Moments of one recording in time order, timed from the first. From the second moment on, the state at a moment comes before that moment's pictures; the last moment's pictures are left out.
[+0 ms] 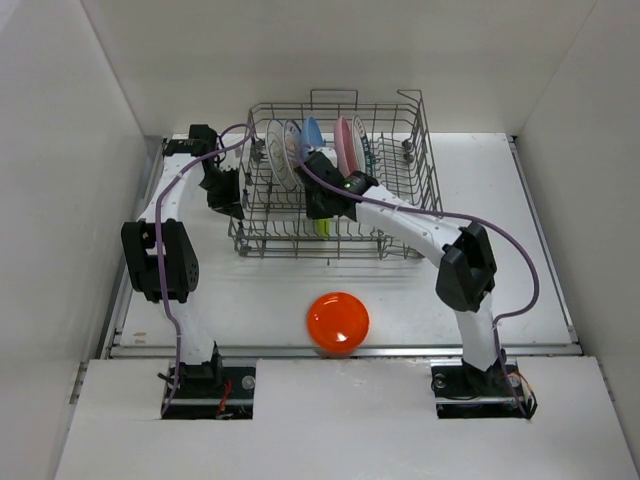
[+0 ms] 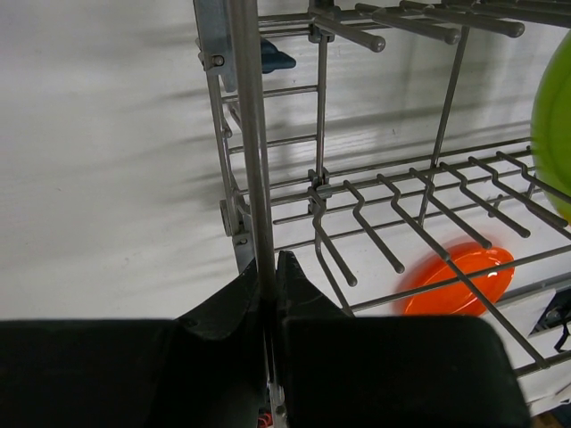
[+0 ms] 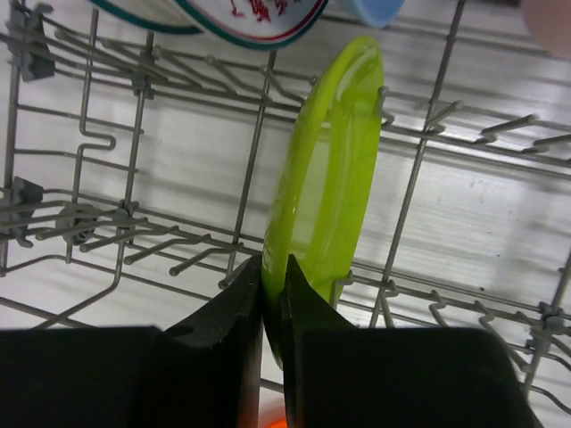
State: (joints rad) left arm -0.01 1.89 1.71 -1.13 0.30 -0.04; right arm 0.82 2.06 1.92 -0.72 0.32 0.57
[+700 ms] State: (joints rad) left arm -0.01 1.88 1.70 -1.12 0.30 -0.05; right arm 1.10 1.52 1.86 -0.70 0.52 0.25
